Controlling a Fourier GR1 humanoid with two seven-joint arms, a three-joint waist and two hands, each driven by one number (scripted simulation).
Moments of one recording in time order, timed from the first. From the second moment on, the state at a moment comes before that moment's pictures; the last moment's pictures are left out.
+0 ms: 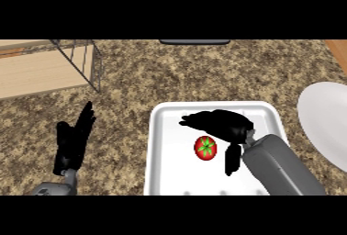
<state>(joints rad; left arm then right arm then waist) -0.05 0.22 -0.14 -1.44 0.05 0.26 0.20 -0.47 -0.25 0.45 -1.34 0.72 0.65 -0.14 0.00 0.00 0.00</state>
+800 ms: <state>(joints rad) -0.04 0.18 -0.10 -1.47 -0.01 0.22 0.22 -0.47 -0.20 0.42 -1.23 0.93 0.47 -0.34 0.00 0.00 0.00</state>
